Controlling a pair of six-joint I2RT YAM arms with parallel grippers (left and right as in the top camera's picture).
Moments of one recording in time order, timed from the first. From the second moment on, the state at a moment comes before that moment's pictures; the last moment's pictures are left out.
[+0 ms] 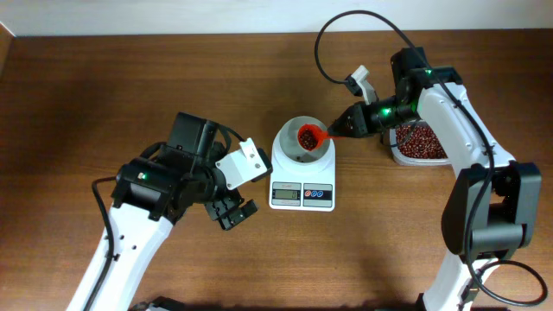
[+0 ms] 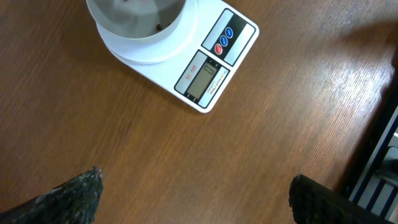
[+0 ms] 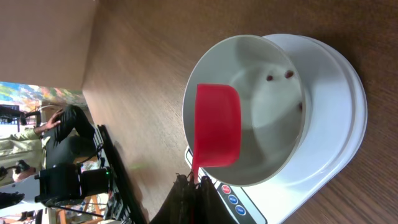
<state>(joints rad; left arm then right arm) -0.33 1.25 1.24 -1.15 0.30 0.68 0.09 2.00 1.63 -1.07 -0.93 -0.27</state>
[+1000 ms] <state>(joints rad) -0.33 1.25 1.24 -1.15 0.30 0.68 0.11 2.00 1.63 -1.00 -0.83 -0.26</state>
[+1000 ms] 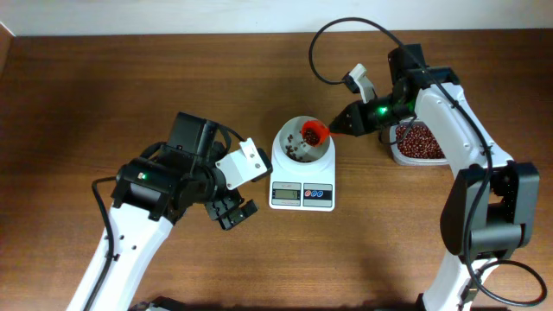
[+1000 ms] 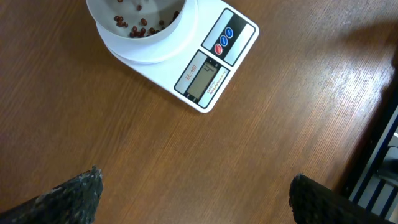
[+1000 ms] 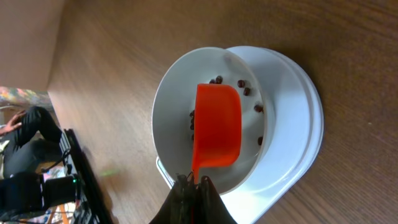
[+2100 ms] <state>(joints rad) -0.33 1.25 1.24 -1.15 0.30 0.68 0.13 2.00 1.63 -1.01 -0.82 -0.21</state>
